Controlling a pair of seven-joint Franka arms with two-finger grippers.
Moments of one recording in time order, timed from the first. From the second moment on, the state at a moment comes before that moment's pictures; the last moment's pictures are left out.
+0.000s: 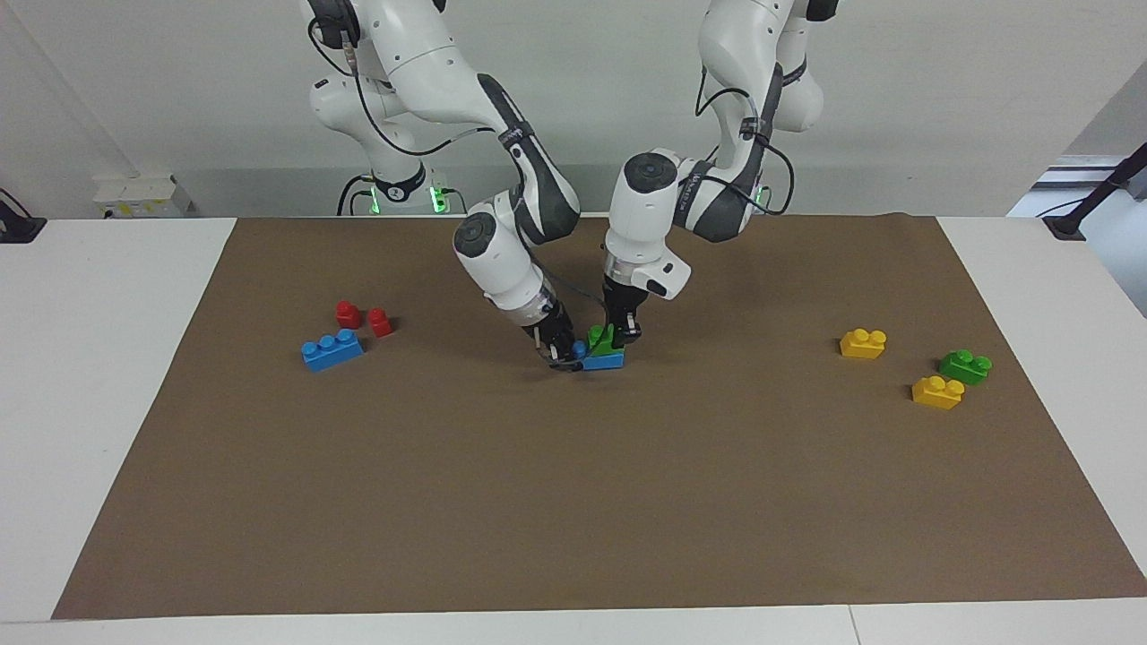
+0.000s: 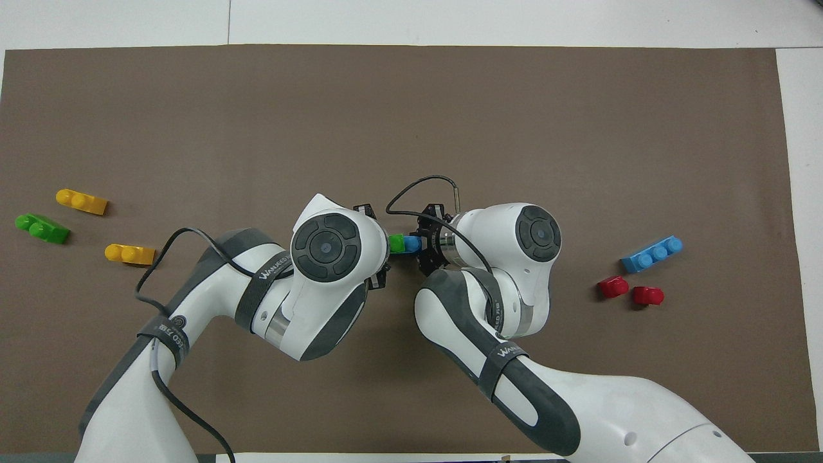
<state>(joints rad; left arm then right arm) -0.66 0.19 0.00 -2.01 -0.01 2.33 -2.32 0.51 0.37 0.07 -2.03 0.63 2.61 1.61</state>
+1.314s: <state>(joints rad) -0.11 -0.09 0.02 -1.94 -0.07 1.92 -1.28 -0.08 0.34 0.04 -1.89 0.49 2.06 0.90</state>
